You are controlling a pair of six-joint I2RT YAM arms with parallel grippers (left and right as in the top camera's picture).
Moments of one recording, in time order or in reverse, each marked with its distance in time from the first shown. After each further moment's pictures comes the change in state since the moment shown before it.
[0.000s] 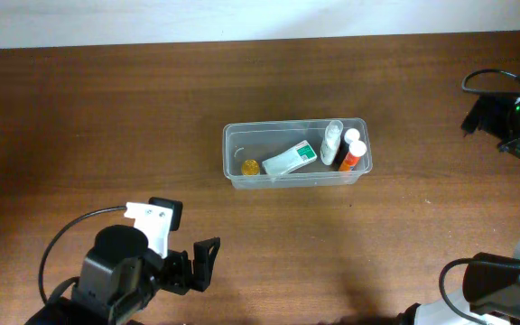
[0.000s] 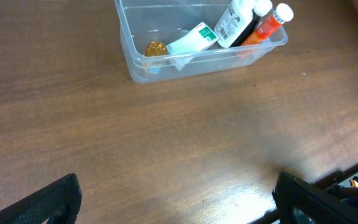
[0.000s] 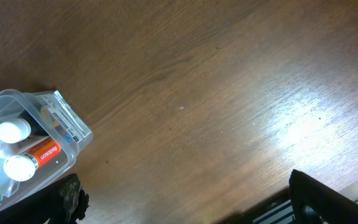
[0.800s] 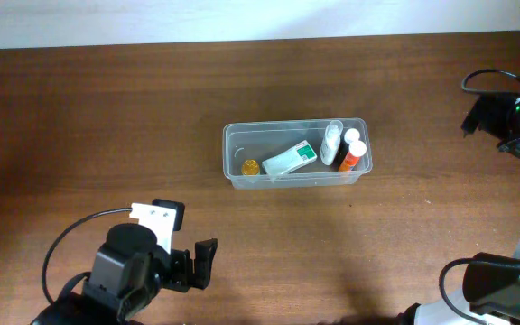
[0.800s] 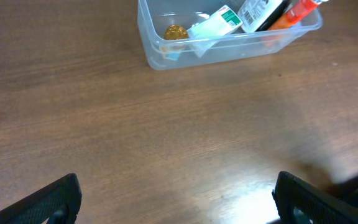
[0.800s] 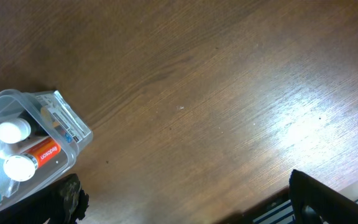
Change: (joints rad) left arm 0.000 -0.003 -0.071 0.016 -0.054 0.018; right arm 0.000 0.000 0.000 0.000 0.000 0.000
